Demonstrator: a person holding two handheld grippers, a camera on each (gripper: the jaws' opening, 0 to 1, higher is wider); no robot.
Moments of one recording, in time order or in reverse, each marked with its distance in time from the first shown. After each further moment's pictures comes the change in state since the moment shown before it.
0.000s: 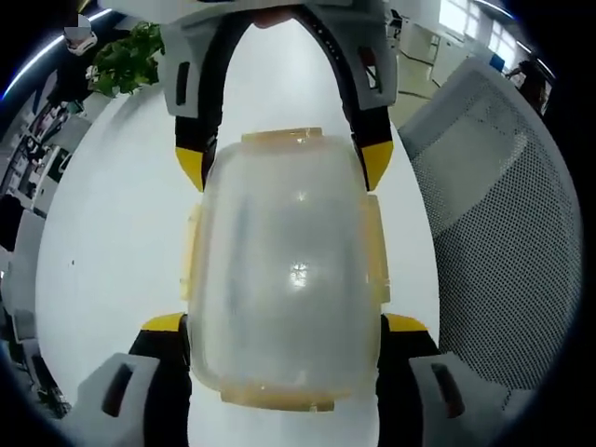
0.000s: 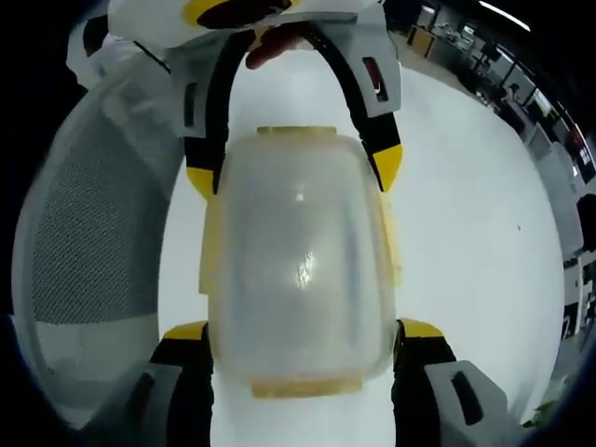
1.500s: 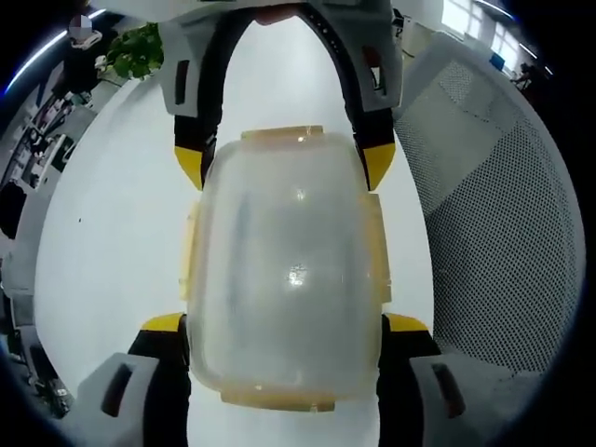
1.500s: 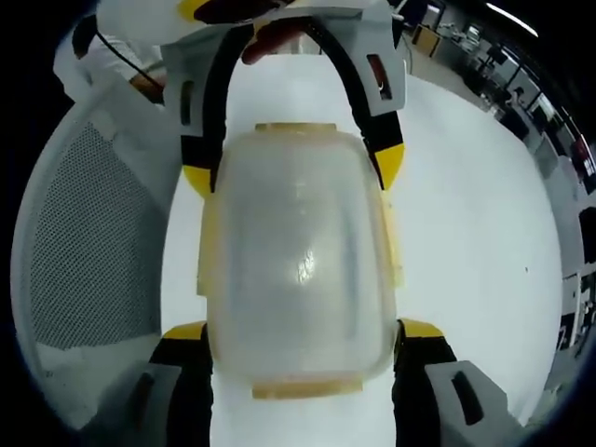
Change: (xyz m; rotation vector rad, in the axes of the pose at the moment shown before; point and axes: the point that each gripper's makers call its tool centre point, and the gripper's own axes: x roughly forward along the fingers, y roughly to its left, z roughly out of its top) left arm -0.028 -0.004 -0.069 -0.012 0.018 0.005; right arm 0.023 0.005 0.070 -0.012 0.013 -0.014
